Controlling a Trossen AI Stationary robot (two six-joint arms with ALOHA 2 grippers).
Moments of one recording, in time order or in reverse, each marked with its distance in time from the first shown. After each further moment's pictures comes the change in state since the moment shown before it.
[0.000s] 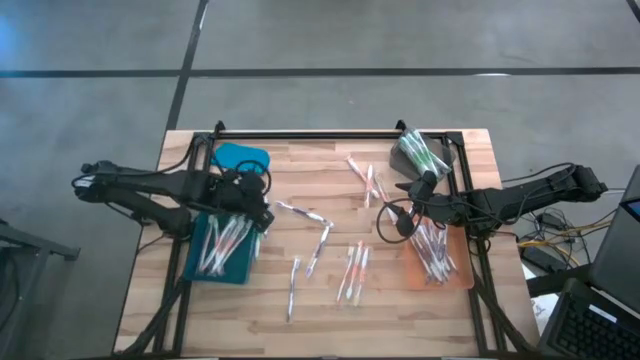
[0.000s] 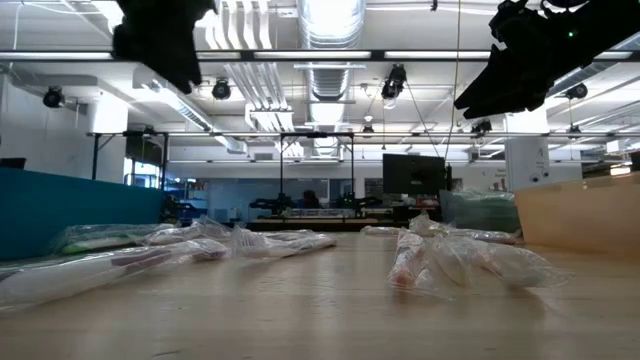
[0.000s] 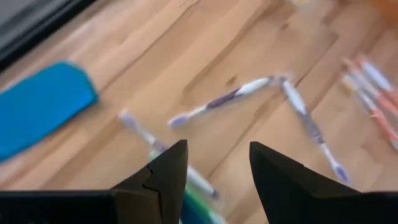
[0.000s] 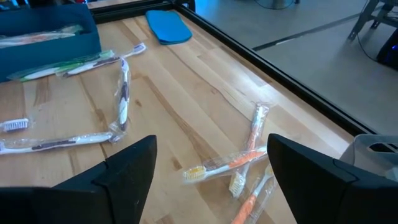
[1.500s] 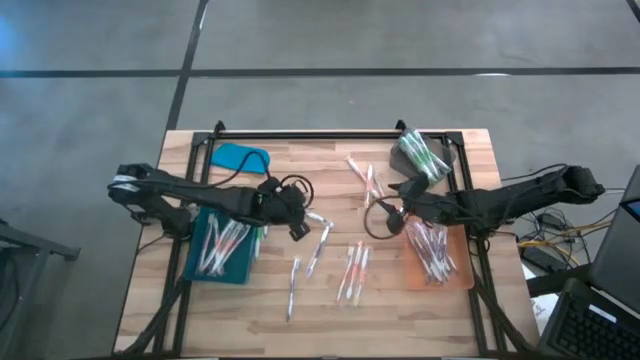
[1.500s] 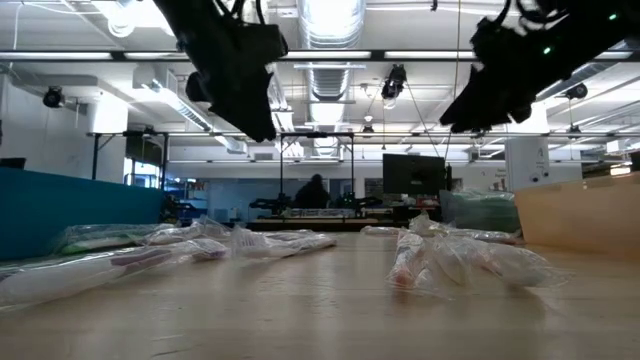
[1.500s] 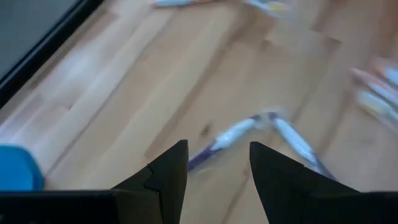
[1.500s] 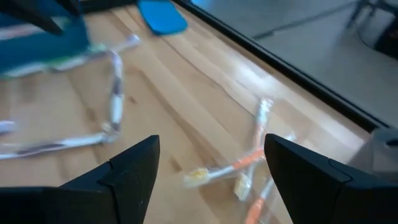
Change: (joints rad) left arm 0.023 0.334 -0.029 0.441 -0.080 0.260; right arm -0.058 0.119 0.000 0.099 -0.039 0.009
